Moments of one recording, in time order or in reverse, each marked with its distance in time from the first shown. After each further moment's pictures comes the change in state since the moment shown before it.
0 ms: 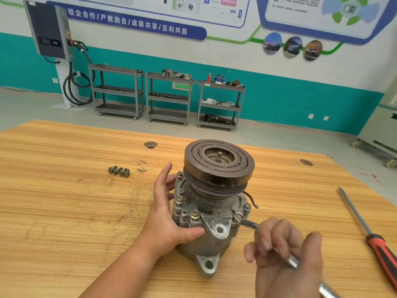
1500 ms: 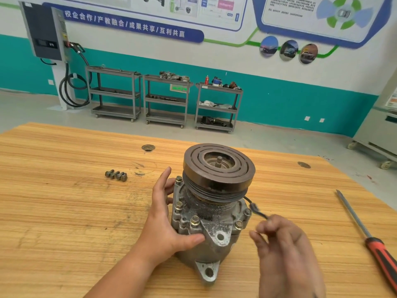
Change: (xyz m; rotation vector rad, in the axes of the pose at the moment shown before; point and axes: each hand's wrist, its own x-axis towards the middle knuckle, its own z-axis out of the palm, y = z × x) left_hand 0.000 0.003 -0.001 0.046 -0.008 0.011; right_hand 0.007 0.006 -0.009 -0.273 -0.101 -0.190
